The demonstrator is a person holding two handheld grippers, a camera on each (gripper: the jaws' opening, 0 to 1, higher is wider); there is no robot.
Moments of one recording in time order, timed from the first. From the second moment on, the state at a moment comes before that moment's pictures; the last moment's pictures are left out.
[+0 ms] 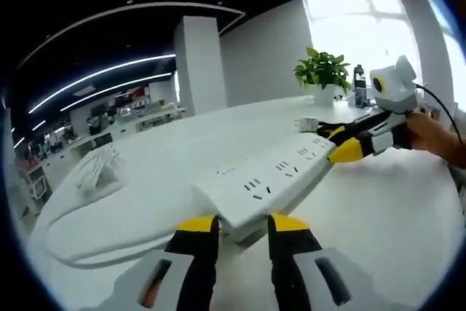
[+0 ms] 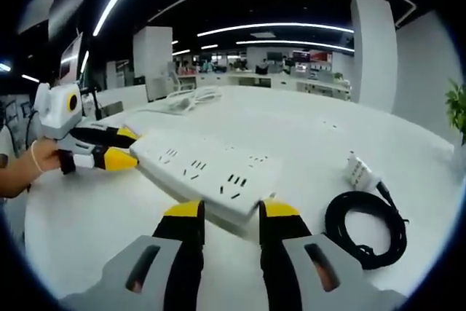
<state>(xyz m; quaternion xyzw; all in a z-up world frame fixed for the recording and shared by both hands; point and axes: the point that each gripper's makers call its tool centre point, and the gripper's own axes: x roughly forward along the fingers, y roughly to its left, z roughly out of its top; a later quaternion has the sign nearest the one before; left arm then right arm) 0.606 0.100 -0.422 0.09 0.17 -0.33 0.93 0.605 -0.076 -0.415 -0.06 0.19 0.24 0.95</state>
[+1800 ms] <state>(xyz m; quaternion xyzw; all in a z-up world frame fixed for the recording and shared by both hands) 0.579 0.106 -0.402 0.05 0.18 -0.34 0.92 0.578 -0.066 -0.401 -0.07 0.15 0.31 0.94</state>
